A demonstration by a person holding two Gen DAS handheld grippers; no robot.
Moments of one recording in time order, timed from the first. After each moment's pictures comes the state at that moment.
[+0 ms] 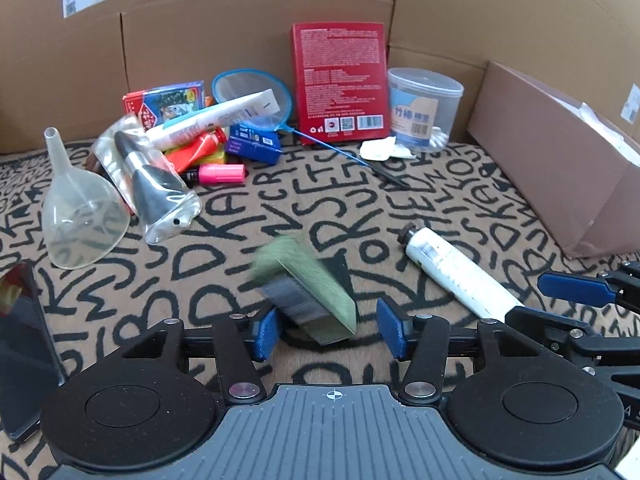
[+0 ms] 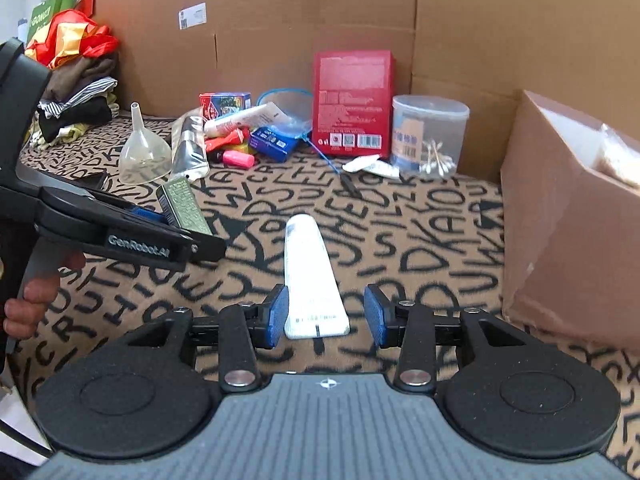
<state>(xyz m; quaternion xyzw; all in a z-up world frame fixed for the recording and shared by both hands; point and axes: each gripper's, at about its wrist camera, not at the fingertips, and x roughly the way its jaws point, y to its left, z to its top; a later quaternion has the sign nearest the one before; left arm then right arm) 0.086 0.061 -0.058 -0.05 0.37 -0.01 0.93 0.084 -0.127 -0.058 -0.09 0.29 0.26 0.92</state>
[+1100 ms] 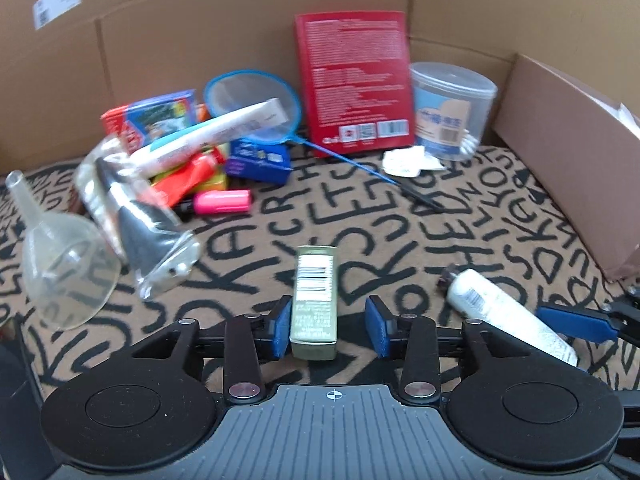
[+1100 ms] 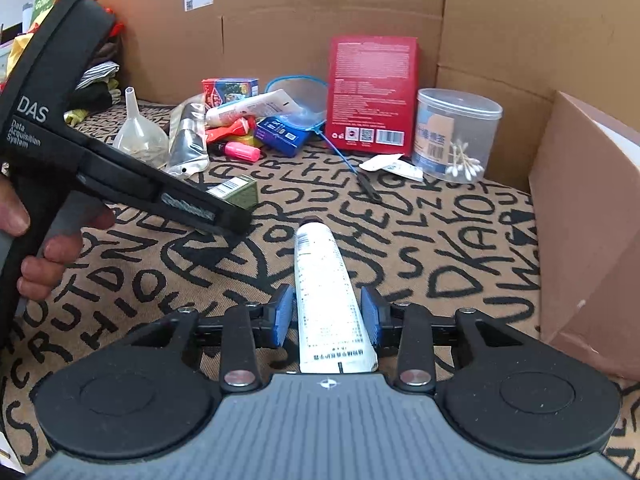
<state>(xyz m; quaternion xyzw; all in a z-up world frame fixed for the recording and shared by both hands) 0.135 0.066 -0.063 -0.01 0.38 -0.01 0.92 0.112 -0.106 -0.071 -0.10 0.30 0.27 0.91</state>
